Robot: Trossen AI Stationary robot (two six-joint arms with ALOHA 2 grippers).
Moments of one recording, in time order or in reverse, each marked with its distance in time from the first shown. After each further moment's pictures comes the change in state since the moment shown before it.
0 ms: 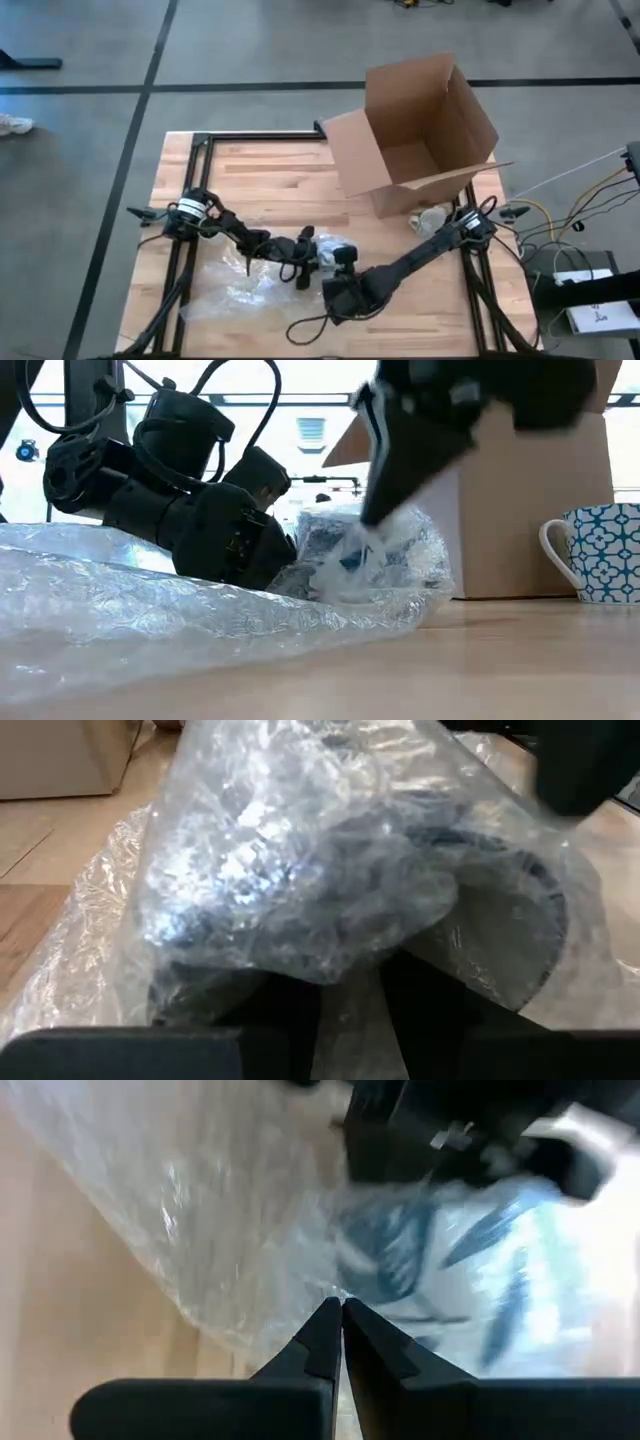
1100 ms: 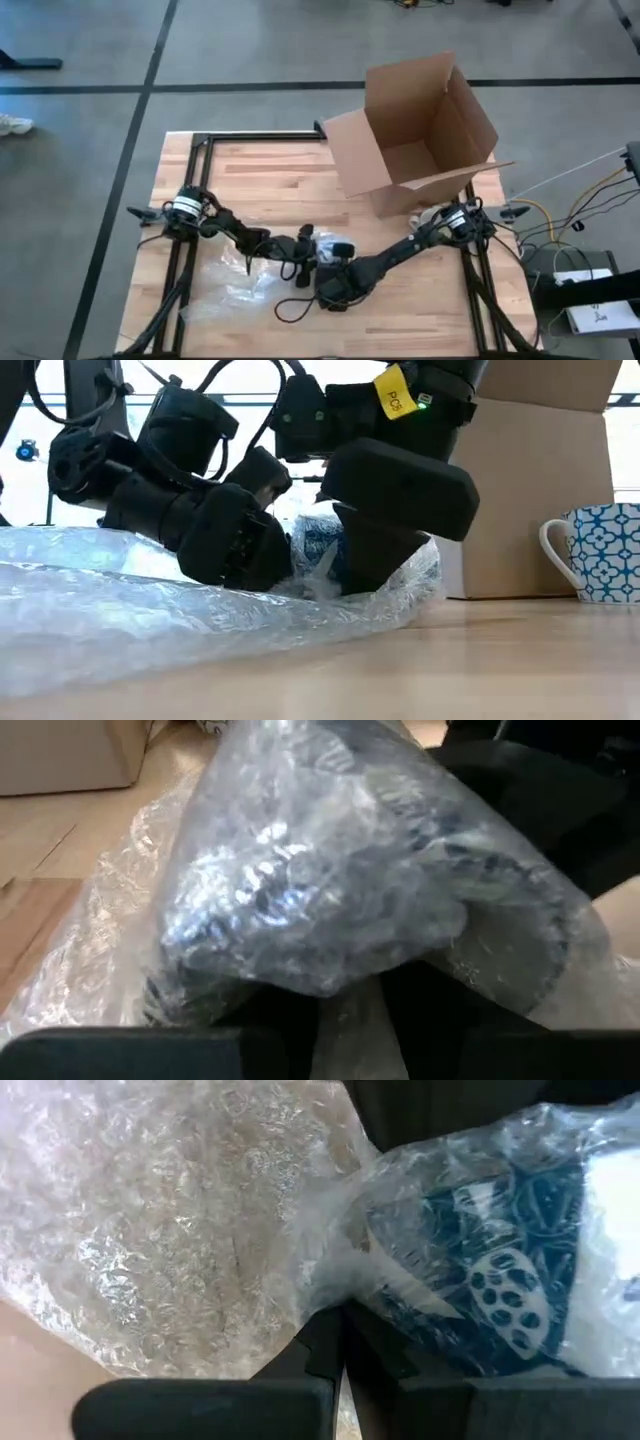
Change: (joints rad) left arm 0.002 -0.080 0.005 -0.120 -0.001 0.015; right arm -0.104 0.084 -0.020 0.117 -0.104 0.188
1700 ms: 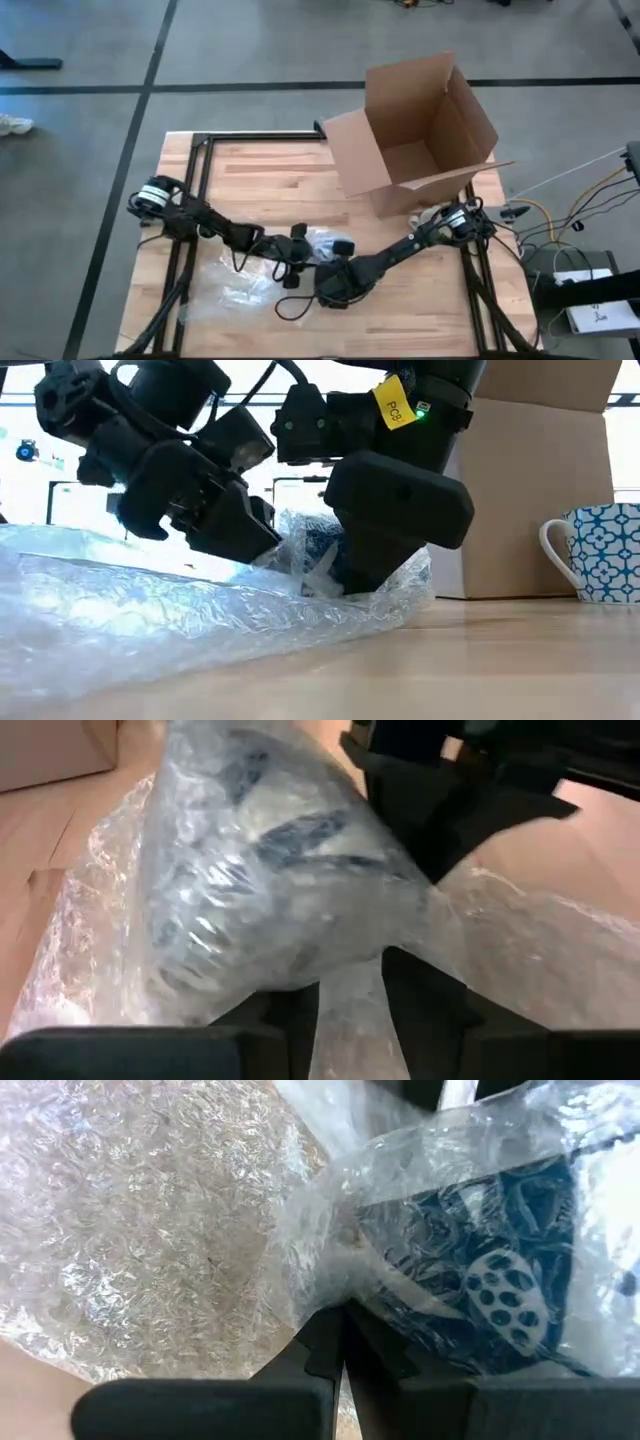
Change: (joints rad) left arm -0.035 -0.269 -0.002 -0.430 0.013 0.058; right arm -0.002 -0.002 -0.017 0.003 0.006 -0.012
